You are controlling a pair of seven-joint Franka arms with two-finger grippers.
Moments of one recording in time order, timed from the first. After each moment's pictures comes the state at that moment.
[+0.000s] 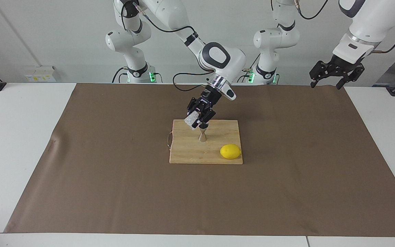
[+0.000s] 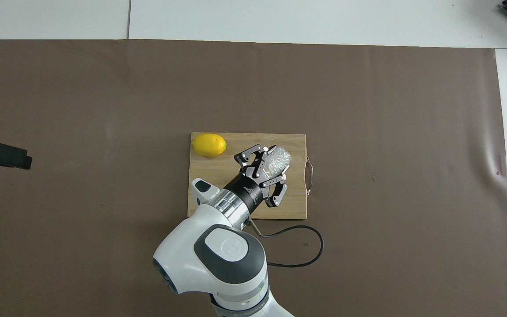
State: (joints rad) left arm 0.07 -0.09 -0.11 -1.63 -0.02 1.51 0.09; right arm 0.63 0.35 0.28 -1.77 -1.16 1.73 -0.66
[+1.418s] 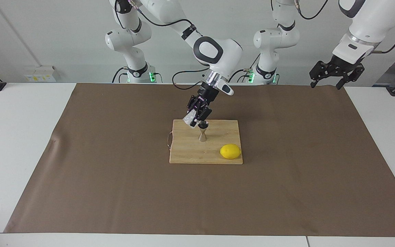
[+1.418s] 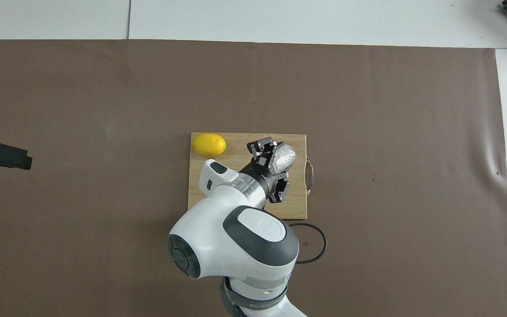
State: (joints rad) left arm 0.07 -0.09 -0.11 -1.63 -0.02 1.51 0.09; right arm 0.52 0.27 0.28 -1.77 -0.92 1.88 -0.64
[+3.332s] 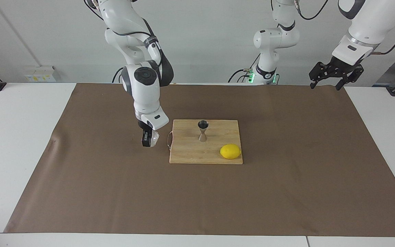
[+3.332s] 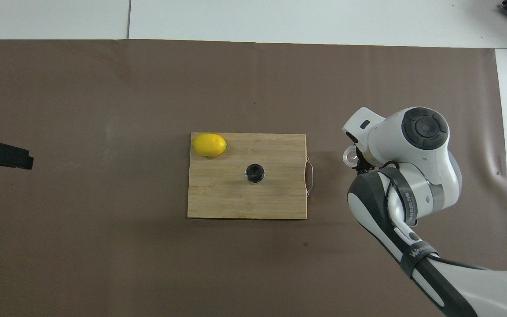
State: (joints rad) left arm 0.07 -0.09 -0.11 -1.64 -0.02 1.52 0.09; right arm -0.07 0.18 0.28 -2.07 -0.09 2.25 -1.31
